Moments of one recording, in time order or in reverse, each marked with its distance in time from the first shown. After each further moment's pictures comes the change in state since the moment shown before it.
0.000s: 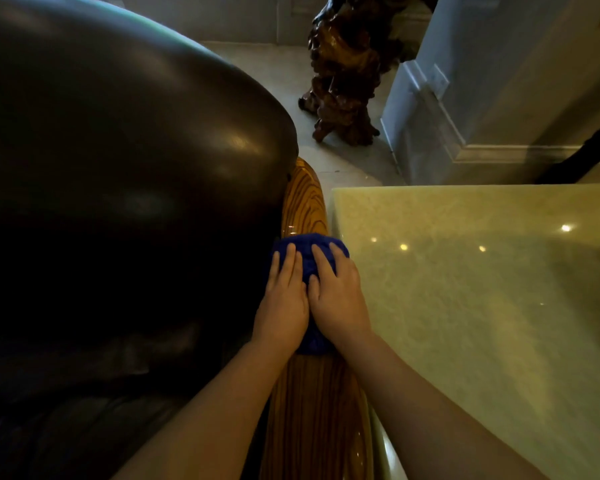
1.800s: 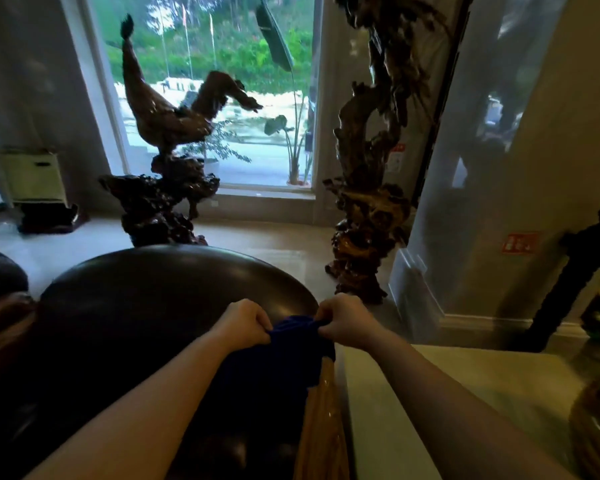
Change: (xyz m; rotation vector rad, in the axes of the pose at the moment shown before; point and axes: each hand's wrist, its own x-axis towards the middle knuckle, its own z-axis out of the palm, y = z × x) left_hand -0.130 0.087 -0.429 -0.216 -0.063 -0.222; right_hand -0.068 -0.239 -0.371 0.032 -0.284 -0.291
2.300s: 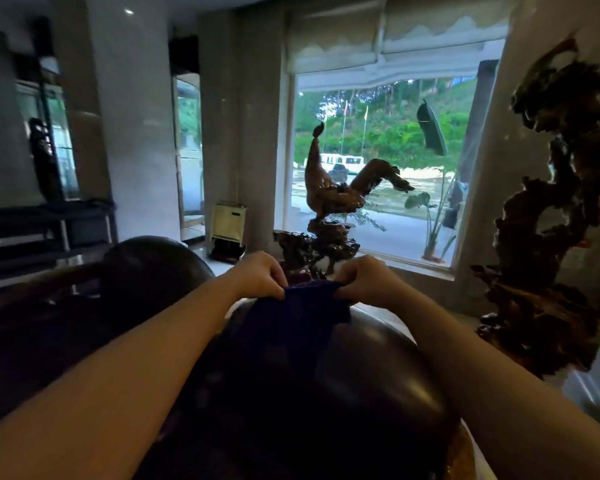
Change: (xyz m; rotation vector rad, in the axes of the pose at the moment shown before) left_hand -0.221 -0.062 -0.261 0.039 0.419 -0.144; right_hand -0.002 -0.317 -0.036 0.009 0.016 -0.517
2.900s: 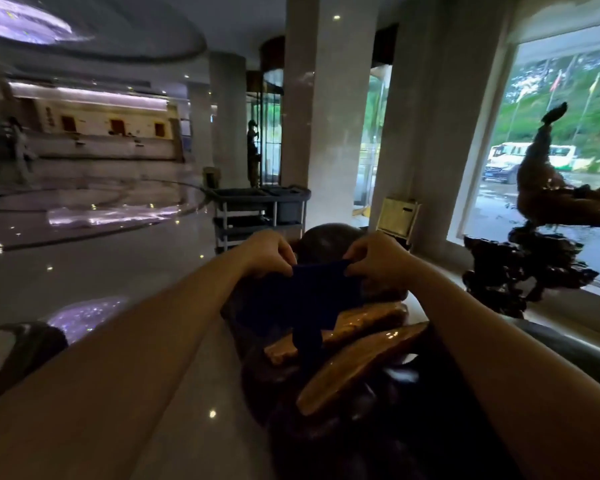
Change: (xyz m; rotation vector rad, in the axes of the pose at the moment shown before) left_hand -0.252 -0.315 -0.251 0.062 0.265 -0.433; right_hand 0.120 -0.382 0.253 0.170 -0.293 -0.448
